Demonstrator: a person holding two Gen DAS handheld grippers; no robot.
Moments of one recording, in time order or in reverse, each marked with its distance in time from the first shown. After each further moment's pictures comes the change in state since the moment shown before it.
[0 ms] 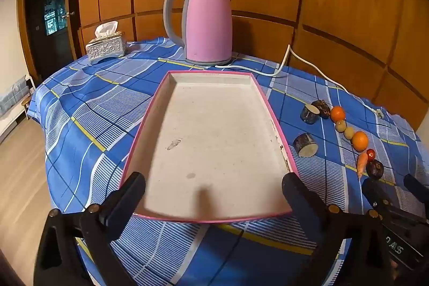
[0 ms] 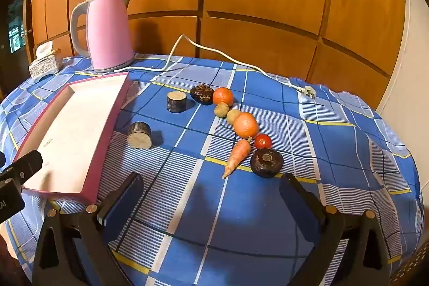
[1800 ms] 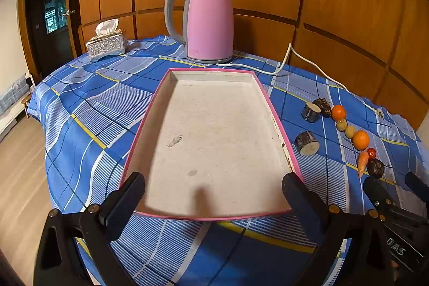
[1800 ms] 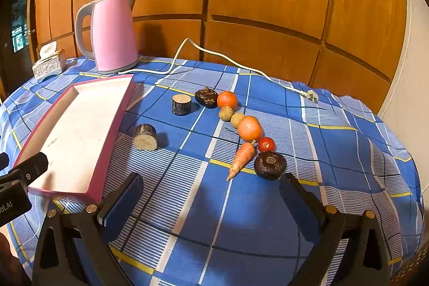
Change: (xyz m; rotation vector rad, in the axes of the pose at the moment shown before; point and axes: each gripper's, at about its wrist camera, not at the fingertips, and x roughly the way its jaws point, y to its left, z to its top) left arm 0.001 0.003 -0.002 -0.003 0.009 0.000; right arm -0.004 0.004 0.000 -0.014 -0.019 0.009
